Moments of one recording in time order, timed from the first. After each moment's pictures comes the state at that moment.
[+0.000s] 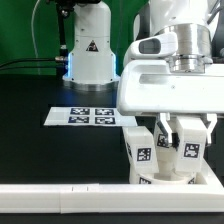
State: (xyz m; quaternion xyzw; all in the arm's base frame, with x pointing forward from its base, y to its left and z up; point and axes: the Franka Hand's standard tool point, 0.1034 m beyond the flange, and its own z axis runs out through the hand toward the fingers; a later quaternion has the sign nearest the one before) arm 0.626 0.116 0.071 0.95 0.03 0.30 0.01
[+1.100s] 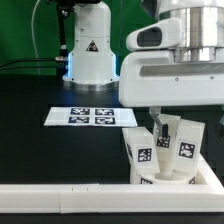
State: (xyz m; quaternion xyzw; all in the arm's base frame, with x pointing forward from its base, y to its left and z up) arm 0.641 0.118 0.086 0.99 -0.04 0.14 -0.02
